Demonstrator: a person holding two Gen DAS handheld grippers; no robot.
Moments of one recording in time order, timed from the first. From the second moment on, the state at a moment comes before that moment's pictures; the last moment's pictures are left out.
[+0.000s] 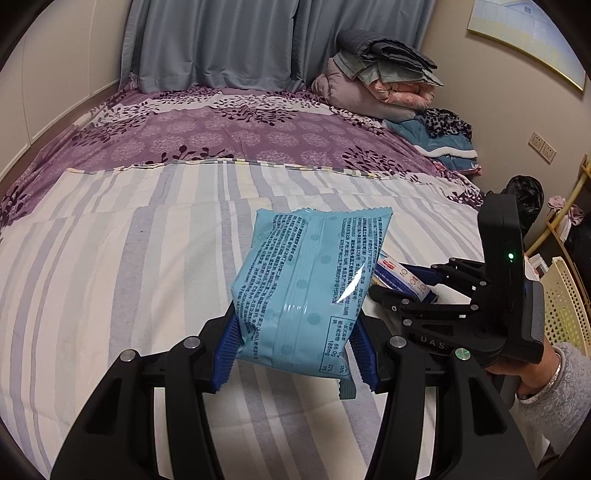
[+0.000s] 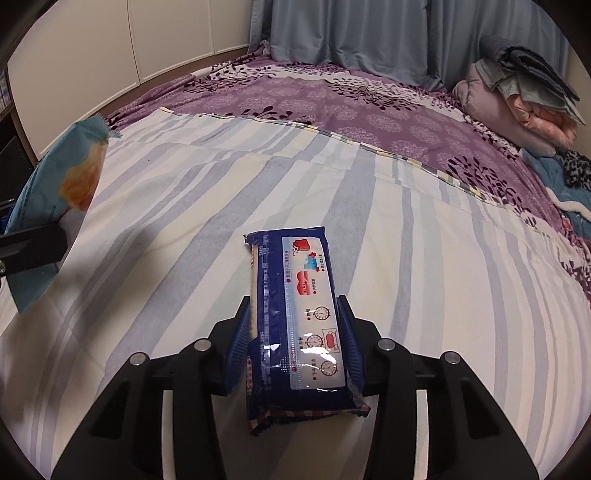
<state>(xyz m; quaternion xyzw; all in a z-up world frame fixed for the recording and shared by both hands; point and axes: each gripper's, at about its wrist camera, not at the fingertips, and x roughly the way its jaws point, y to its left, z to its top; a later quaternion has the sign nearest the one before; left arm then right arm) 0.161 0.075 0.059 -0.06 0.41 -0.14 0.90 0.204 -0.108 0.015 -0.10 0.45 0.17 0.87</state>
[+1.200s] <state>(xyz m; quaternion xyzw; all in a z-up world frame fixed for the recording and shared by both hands) 0.042 -0.010 0.095 0.01 0.41 -0.18 0.89 0.009 -0.237 0.069 0.10 0.42 0.13 0.89</state>
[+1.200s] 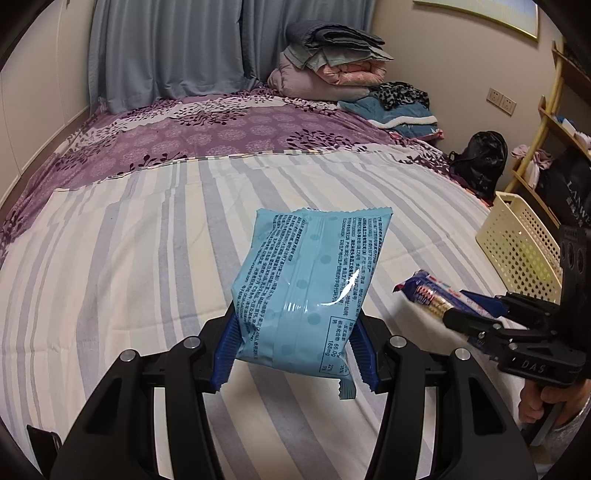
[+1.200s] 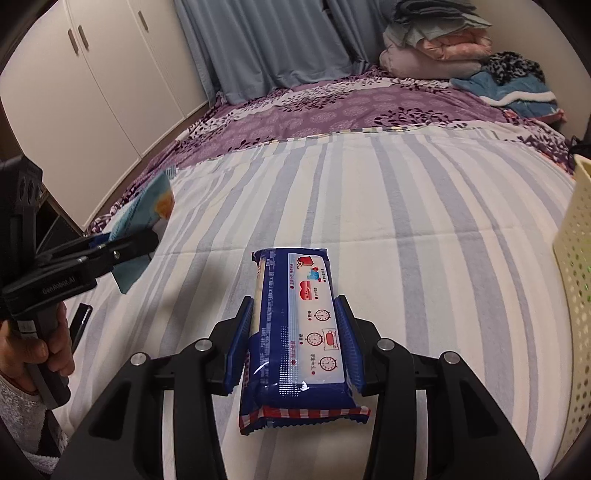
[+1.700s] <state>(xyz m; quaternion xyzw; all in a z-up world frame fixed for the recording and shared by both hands) 0.008 -0.050 0.114 0.06 0.40 -0.21 0.89 -0.037 -0.281 0.102 0.13 0.37 0.09 0.91</state>
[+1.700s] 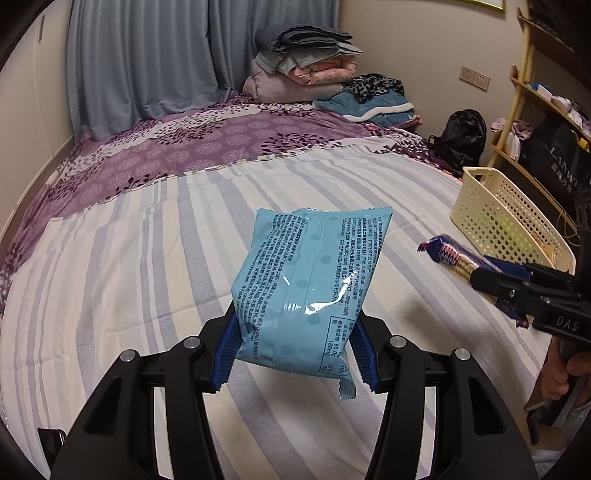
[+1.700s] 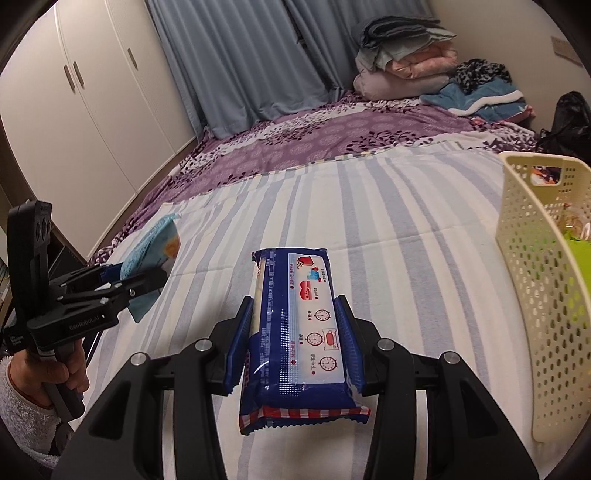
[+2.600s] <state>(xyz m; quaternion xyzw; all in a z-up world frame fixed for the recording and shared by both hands) -0.016 -0.150 0.128 0.13 0.38 -0.29 0.87 -0.094 -0.439 0.119 0.16 0.29 -0.10 0.94</state>
